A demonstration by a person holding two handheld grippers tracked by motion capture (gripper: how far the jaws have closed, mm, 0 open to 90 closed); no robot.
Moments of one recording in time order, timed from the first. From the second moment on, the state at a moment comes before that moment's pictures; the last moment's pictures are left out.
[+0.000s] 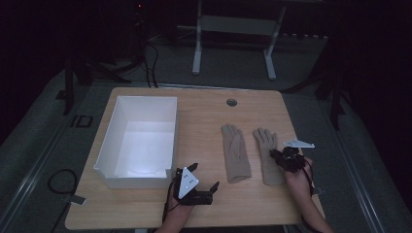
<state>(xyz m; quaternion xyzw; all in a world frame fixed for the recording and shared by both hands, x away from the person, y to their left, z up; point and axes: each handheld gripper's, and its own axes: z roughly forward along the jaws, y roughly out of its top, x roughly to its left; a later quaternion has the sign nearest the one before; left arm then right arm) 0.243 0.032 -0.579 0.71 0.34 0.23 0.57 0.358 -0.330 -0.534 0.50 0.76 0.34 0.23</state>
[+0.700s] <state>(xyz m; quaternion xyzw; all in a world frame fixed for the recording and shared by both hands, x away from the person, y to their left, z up) 0.243 0.032 -0.579 0.71 0.34 0.23 0.57 0.369 -0.246 -0.458 0.47 0.72 0.45 0.24</state>
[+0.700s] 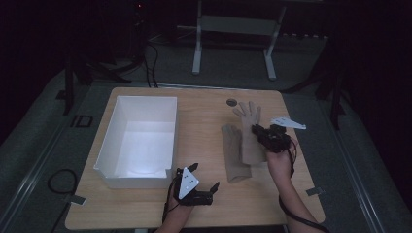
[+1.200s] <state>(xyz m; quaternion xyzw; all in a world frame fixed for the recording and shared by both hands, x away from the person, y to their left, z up) 0.243 0.032 -0.578 0.71 0.34 0.23 0.57 0.374 -0.215 -0.503 0.49 0.74 0.41 0.21</state>
